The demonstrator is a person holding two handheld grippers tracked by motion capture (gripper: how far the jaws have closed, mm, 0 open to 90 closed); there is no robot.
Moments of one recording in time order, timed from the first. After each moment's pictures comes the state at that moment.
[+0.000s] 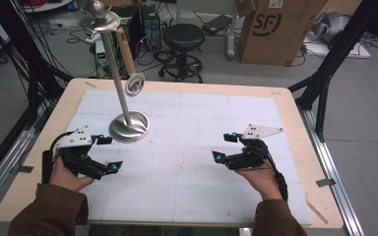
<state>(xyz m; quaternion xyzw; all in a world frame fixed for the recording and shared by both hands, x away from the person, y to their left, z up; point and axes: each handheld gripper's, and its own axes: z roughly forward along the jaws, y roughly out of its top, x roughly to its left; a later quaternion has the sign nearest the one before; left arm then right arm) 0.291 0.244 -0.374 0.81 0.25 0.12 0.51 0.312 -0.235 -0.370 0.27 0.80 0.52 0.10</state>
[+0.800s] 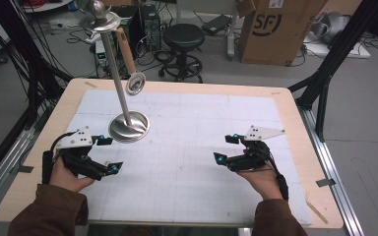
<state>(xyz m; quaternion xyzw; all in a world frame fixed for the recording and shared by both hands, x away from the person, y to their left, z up) 0.291 0.244 -0.376 0.82 0.25 0.12 0.51 0.309 -0.239 -0.372 0.28 0.80 0.53 0.10</state>
